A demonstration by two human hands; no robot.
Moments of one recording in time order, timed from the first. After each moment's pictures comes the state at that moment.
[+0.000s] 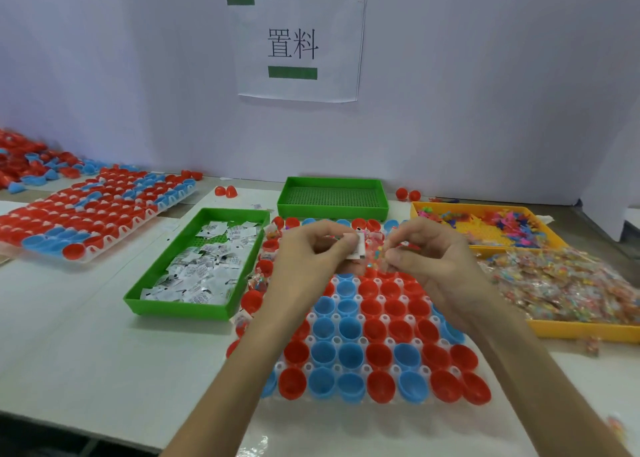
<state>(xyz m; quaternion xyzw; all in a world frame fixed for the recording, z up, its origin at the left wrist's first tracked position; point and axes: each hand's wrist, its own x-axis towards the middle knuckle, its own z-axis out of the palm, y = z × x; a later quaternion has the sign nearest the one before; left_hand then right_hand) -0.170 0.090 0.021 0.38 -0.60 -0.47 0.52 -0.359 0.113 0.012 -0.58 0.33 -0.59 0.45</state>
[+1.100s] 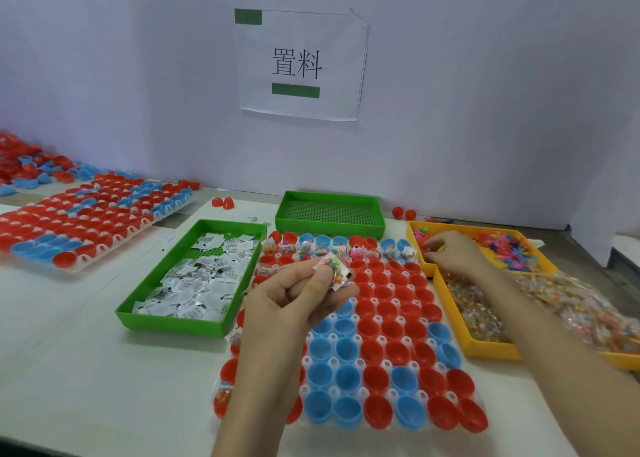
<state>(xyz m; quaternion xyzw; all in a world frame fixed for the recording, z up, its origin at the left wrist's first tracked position) -0.159 0.144 0.021 0.30 -0.40 -0.59 0.63 -0.475 -0.015 -0.021 -0.63 0.75 -0.19 0.08</state>
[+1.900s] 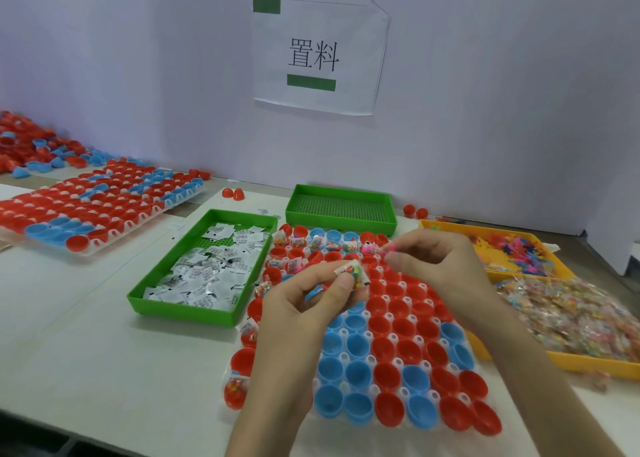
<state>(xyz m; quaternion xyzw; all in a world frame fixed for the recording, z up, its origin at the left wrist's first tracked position) -0.158 0.147 0.016 0.31 -0.45 -0.56 0.62 -0.357 0.095 0.028 -0.66 0.44 -0.52 0.31</state>
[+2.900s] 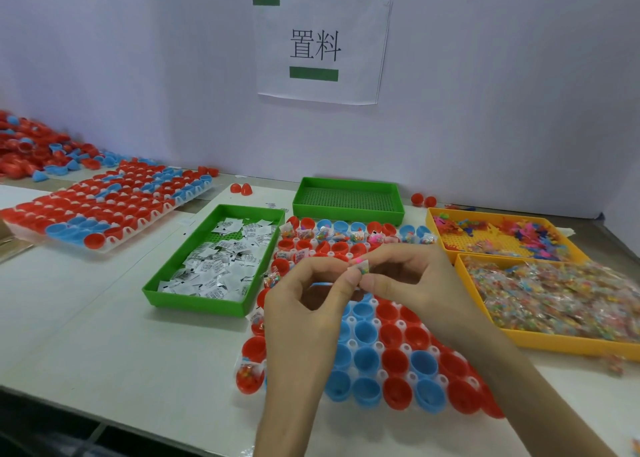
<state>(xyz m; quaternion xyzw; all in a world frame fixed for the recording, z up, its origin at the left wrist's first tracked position) -0.160 0.153 0.007 0.42 -0.54 -0.37 0.63 -0.319 0.126 0.022 -0.68 0.35 -0.51 0.40</state>
